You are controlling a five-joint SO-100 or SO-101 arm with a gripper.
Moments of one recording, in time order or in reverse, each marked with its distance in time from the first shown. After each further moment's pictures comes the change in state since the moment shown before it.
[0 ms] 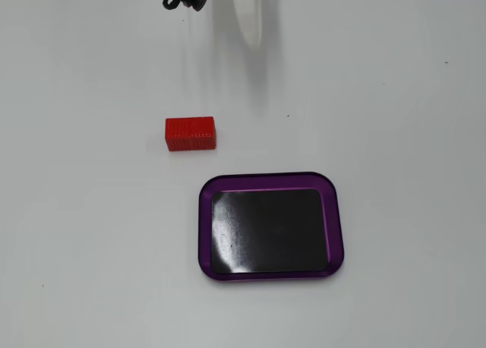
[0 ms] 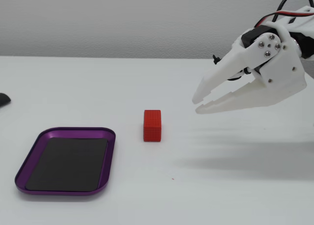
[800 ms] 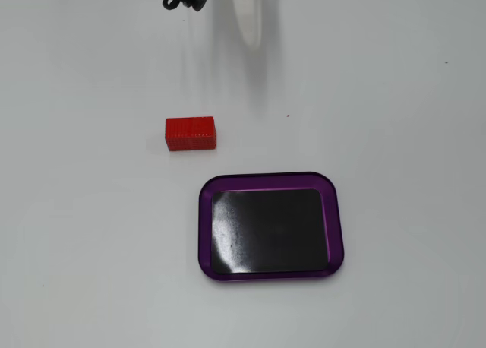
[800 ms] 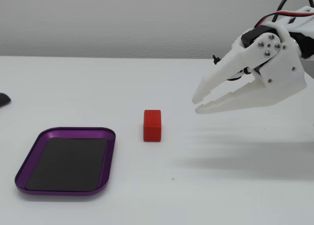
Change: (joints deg) arm 0.1 -0.7 -3.6 -0.4 0.2
